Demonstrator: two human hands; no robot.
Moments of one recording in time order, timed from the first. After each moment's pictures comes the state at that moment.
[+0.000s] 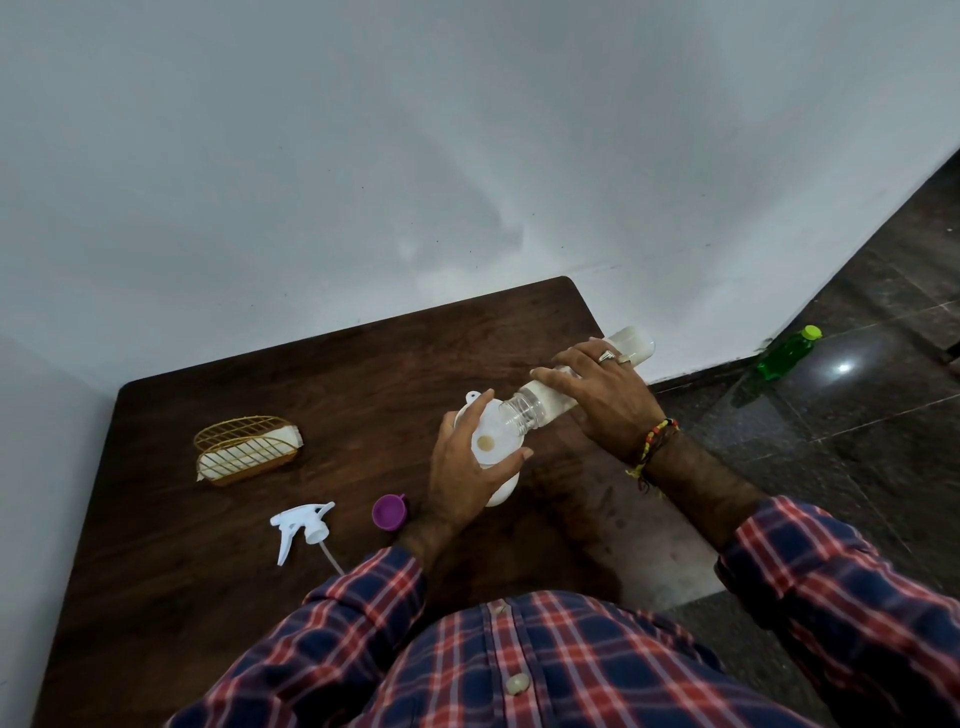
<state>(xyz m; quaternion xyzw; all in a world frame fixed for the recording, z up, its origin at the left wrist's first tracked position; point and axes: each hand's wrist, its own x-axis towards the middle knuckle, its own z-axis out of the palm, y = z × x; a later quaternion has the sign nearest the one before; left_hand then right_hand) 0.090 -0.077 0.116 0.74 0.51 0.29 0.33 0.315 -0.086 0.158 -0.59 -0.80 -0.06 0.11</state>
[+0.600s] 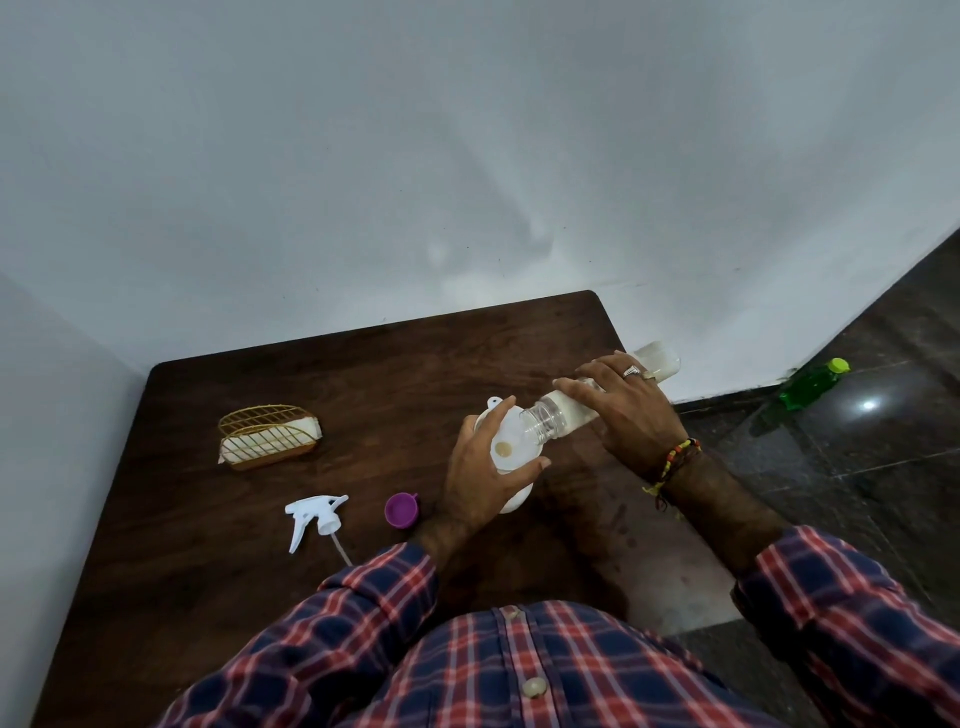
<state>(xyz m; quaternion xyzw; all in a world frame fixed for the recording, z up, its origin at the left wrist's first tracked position) 0.090 -0.074 0.108 0.75 0.51 0.28 0.31 0.315 -0.085 0.158 -0.59 -0.79 -0.08 0.13</state>
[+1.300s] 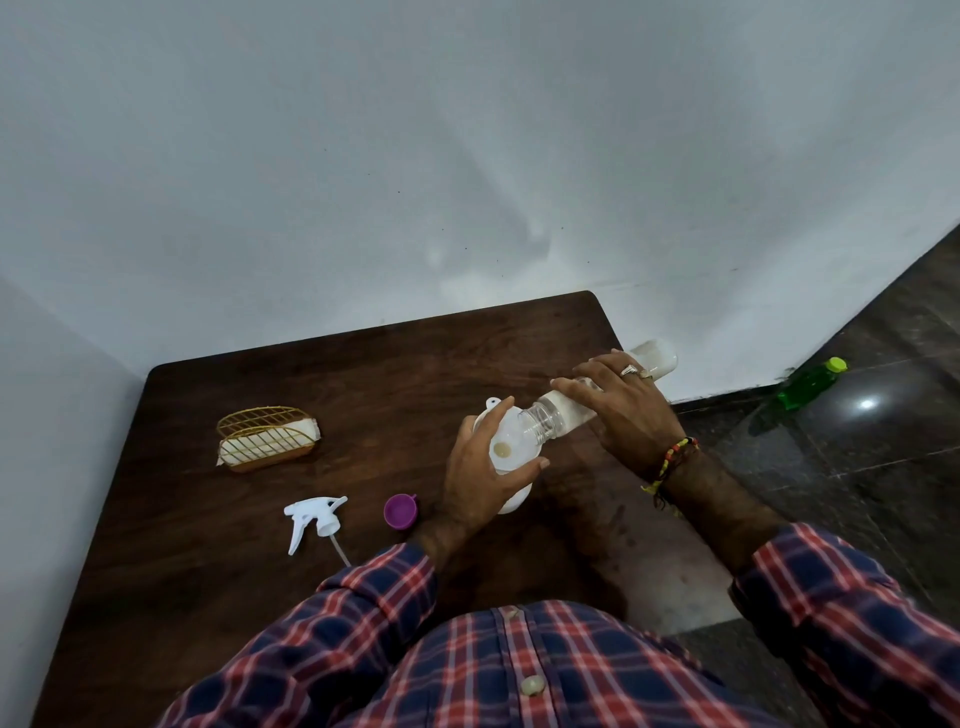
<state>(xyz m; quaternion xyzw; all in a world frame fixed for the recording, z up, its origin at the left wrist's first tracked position) 0.090 -0.074 0.105 0.75 0.51 0.29 0.31 0.317 -0.083 0.155 -0.58 -0.80 -0.09 0.12</state>
